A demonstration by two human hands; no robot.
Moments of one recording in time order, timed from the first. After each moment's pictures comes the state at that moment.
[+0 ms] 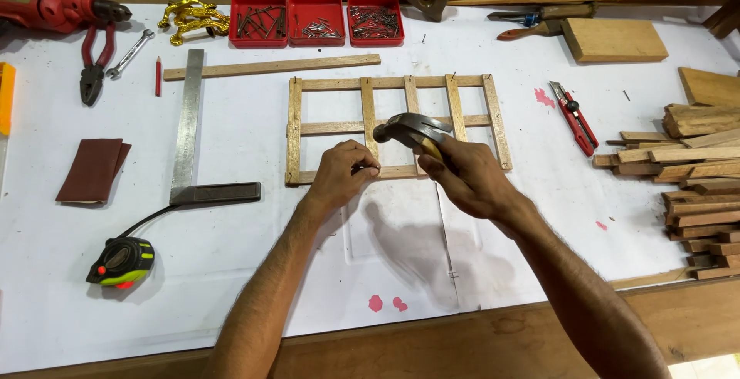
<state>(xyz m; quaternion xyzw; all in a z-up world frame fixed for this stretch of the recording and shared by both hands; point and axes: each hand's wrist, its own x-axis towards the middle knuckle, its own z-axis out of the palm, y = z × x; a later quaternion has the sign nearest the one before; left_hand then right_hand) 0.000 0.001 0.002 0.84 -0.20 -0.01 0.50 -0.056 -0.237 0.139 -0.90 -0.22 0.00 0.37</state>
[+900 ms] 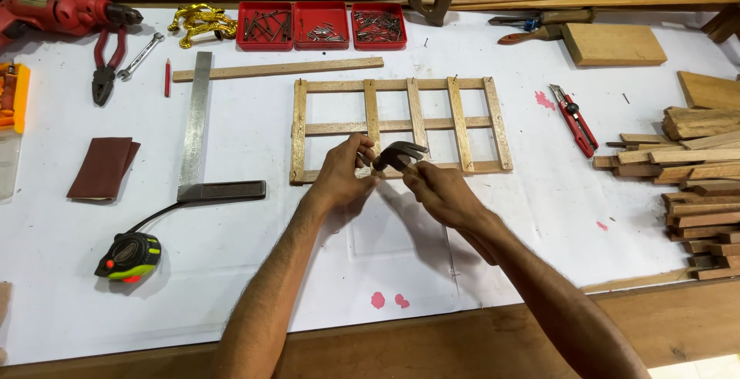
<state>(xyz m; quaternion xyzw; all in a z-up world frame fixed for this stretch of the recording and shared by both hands) 0.009 0.000 -0.004 0.86 -0.18 -0.07 0.47 -0.051 -0.232 0.052 -0.92 -0.12 0.11 0.35</state>
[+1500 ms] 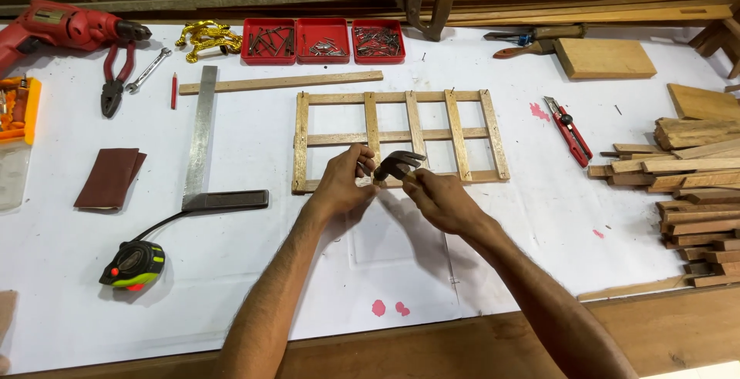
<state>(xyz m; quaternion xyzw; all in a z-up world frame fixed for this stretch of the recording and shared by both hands) 0.006 0.003 0.002 0.86 -0.16 -0.07 0.49 -0.050 -0.227 0.059 -0.94 -0.10 0.12 0.32</state>
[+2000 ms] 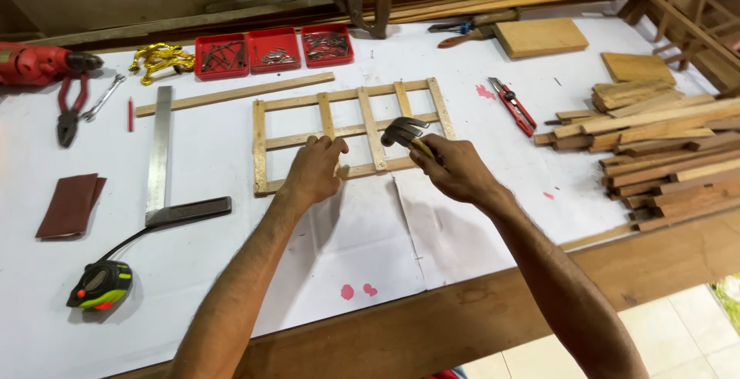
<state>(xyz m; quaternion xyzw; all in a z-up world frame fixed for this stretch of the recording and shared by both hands) 0.002 -0.028 0.030 0.94 -0.26 -0.03 0.22 -0.085 -0.297 0.129 -0.94 -0.07 -0.01 0.34</state>
